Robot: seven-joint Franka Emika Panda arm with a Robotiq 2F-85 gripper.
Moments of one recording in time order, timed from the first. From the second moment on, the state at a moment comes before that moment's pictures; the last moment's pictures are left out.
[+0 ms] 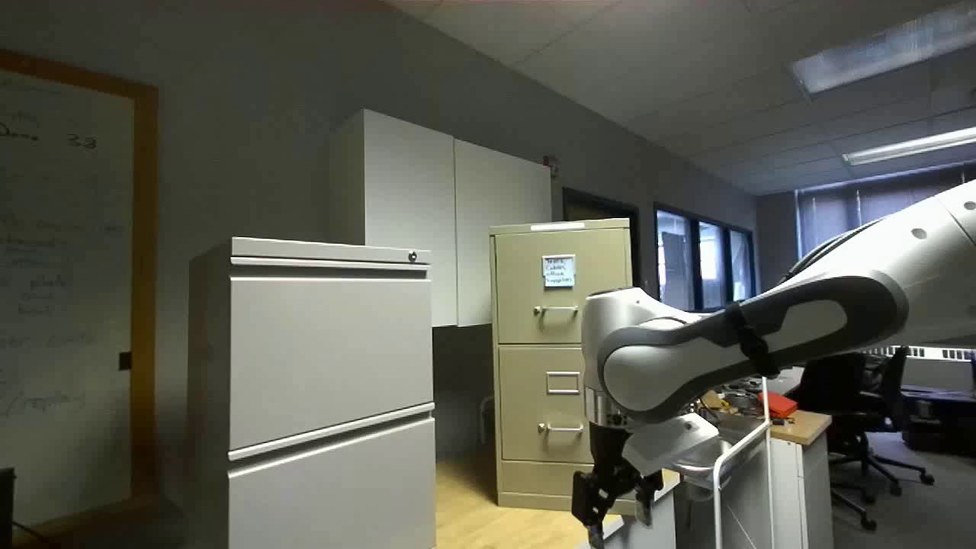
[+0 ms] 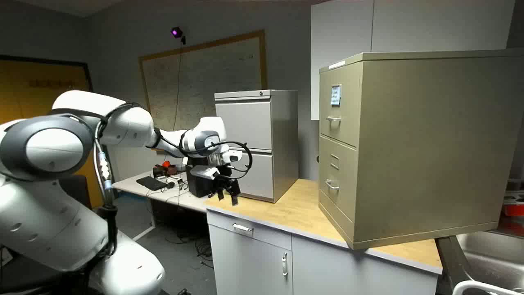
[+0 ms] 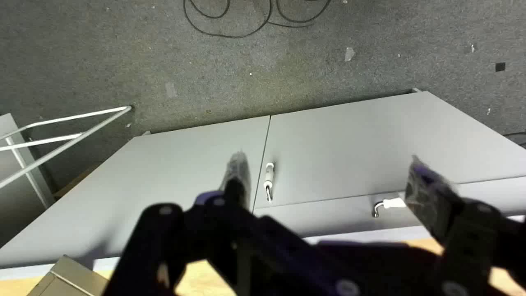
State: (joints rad) arm -0.03 -0.52 0.12 -2.47 -0.04 2.01 0.25
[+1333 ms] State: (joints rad) arm -0.05 -0.36 0.07 -2.28 -0.02 2.16 0.29
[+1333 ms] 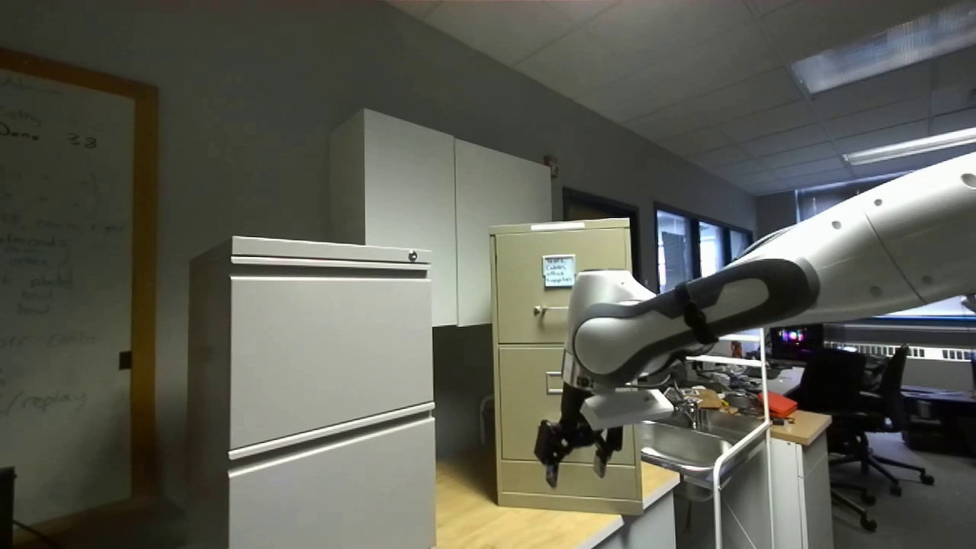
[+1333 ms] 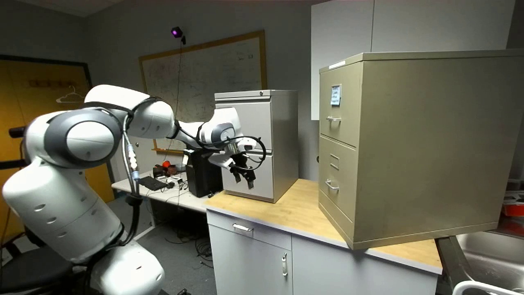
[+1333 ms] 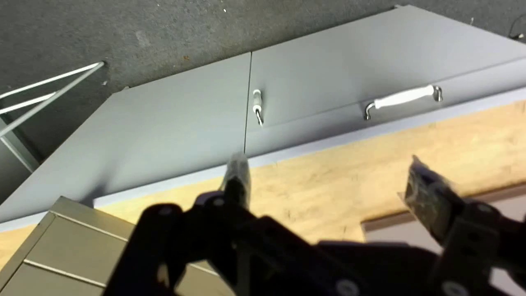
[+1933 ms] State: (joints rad) arm -0.09 -0.01 -0.07 -1.76 0.18 2.19 0.29
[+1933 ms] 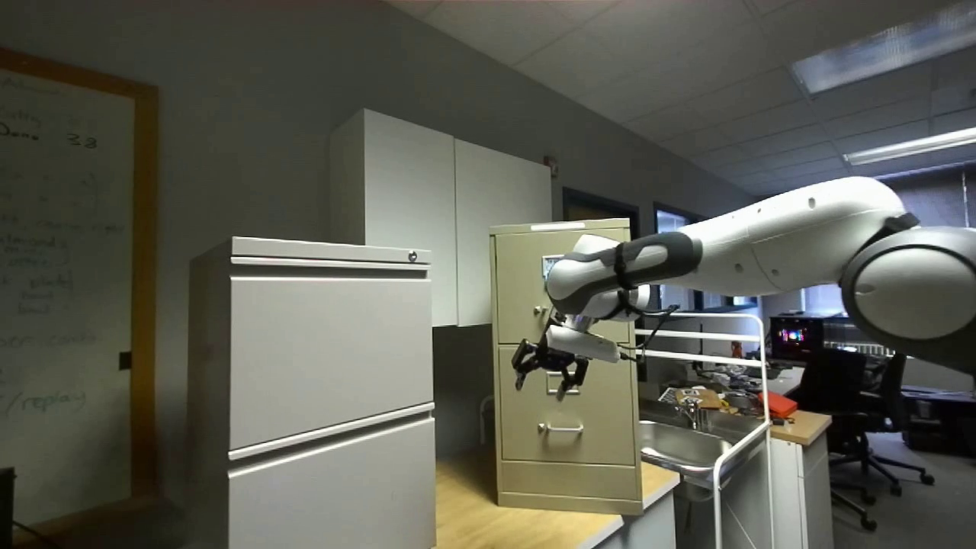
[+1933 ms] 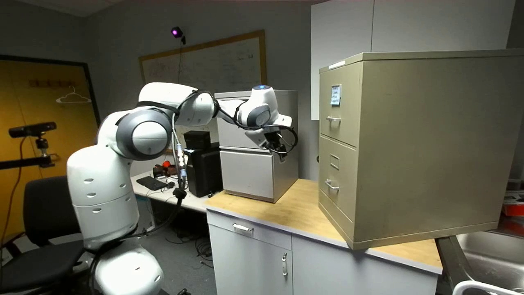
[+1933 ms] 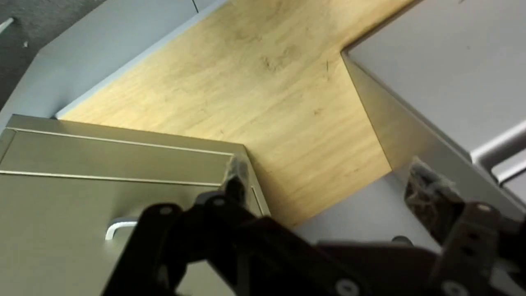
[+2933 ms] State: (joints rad) arm -0.32 0.56 -0.12 -1.07 0.48 2.00 0.32
